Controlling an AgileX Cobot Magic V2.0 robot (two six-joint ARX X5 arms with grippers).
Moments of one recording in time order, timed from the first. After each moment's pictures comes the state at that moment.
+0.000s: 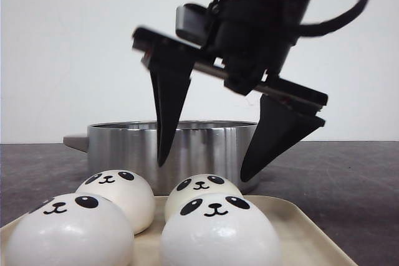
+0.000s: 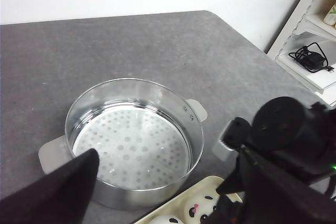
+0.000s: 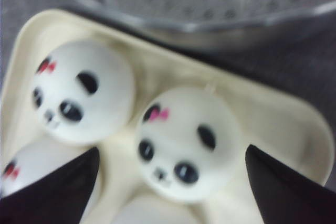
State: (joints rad) left arm -0.45 0.69 1.07 -0.73 0.24 -0.16; right arm 0.92 1.57 1.02 -0.57 -0.04 0.66
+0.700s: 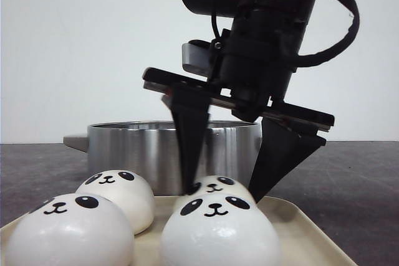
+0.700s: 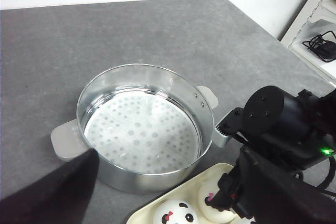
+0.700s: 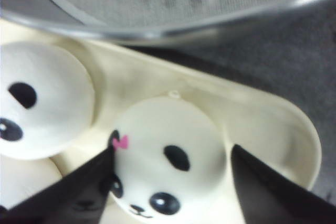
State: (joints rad) left arm -0.45 0.69 1.07 -0.78 0.21 -0.15; right arm 0.88 1.64 1.03 -0.62 -0.09 0.66
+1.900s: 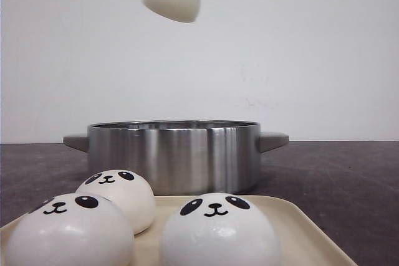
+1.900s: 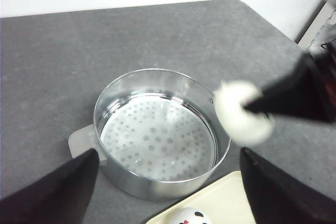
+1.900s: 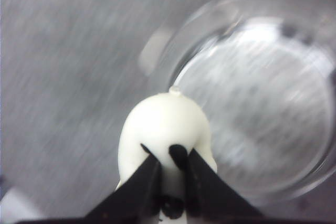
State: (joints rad) left arm -0.45 0.71 1.07 -0.75 0.15 -0.13; right arm 0.81 1.49 1.44 -0.69 -0.01 0.49
